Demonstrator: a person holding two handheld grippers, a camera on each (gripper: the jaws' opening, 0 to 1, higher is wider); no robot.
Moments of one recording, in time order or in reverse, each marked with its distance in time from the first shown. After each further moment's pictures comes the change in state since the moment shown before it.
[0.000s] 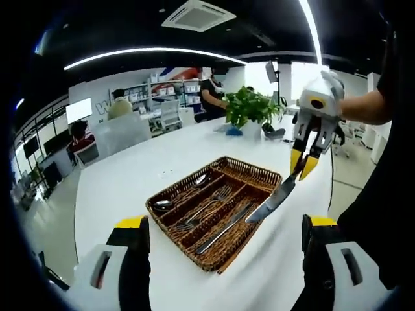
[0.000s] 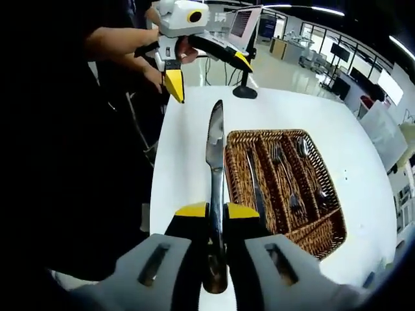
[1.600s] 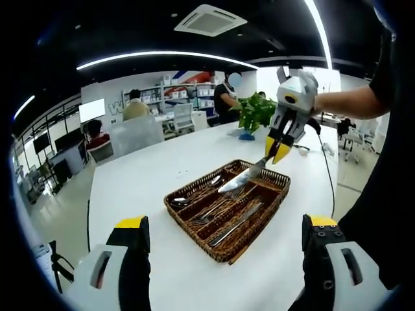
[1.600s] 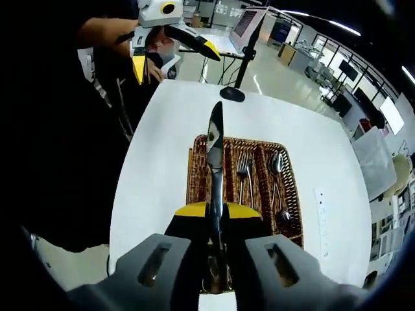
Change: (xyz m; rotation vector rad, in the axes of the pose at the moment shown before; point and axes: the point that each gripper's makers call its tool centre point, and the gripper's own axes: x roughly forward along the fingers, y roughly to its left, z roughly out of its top) left arm -0.035 0.019 -0.005 -0.018 -0.031 0.083; right arm 0.001 -0.078 0.021 -0.160 0.046 -0.047
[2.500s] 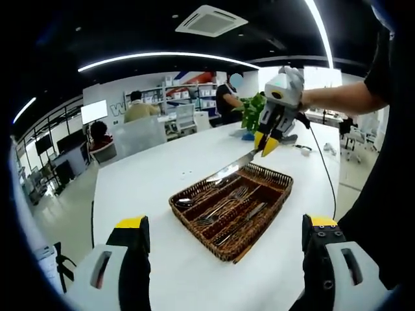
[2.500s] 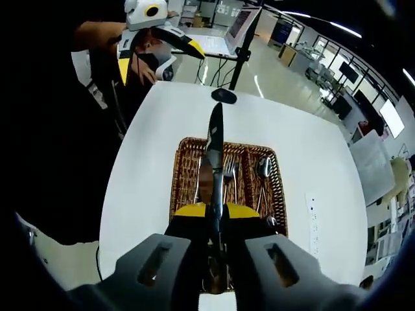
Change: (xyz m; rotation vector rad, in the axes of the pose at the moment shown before) left arm -0.008 0.009 0.001 0.006 -0.001 0.021; right arm 0.002 -0.031 0.007 -0.018 0.002 0.003
